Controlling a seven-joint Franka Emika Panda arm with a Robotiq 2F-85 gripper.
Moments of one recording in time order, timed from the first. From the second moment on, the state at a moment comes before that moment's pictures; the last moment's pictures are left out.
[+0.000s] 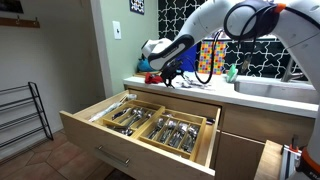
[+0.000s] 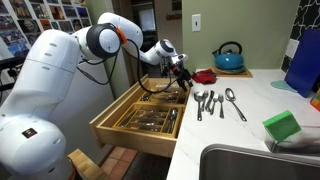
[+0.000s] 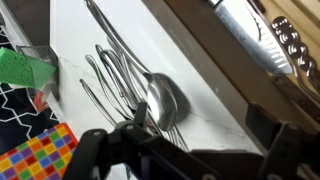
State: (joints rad) arm 0.10 0.65 -0.12 -1.35 -0.63 1.69 0.72
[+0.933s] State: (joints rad) arm 0.23 0.24 0.09 -1.89 -0.51 1.92 0.56
